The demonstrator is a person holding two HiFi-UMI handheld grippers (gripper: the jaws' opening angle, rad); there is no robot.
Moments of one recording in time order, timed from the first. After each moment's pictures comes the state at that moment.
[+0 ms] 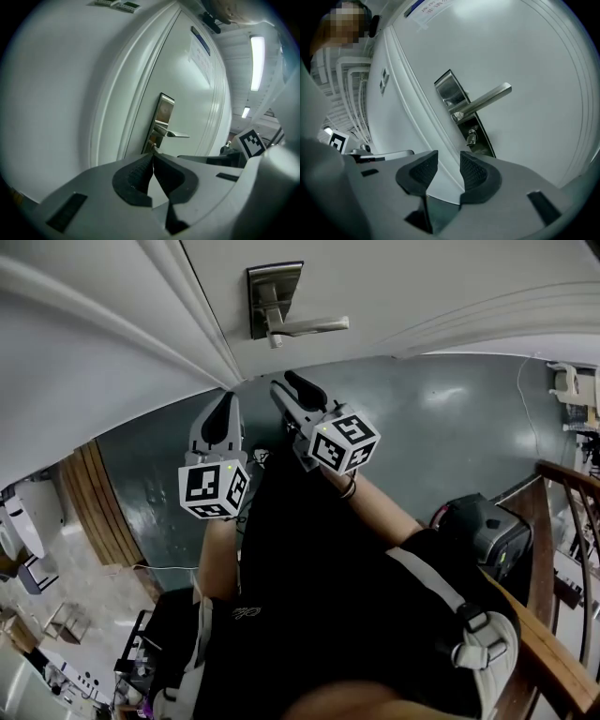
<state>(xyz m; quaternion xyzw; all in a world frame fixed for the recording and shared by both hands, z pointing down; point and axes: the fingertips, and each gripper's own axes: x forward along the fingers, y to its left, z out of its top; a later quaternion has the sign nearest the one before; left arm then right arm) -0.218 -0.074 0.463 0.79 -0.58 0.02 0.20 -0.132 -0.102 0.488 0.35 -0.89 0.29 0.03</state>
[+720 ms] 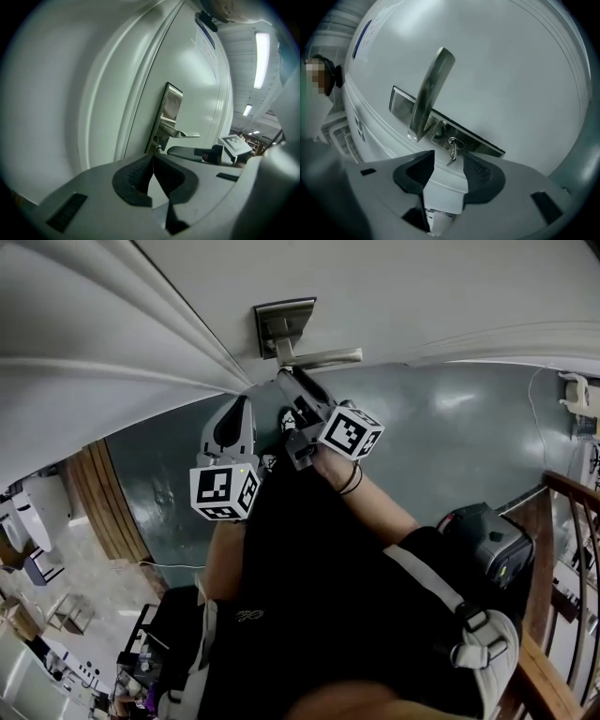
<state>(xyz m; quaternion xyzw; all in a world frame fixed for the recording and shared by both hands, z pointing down) -0.213 -0.125 0.477 0.79 -0.58 0.04 0.21 -0.132 -0.180 0.515 0.35 -0.79 0.49 -0.13</state>
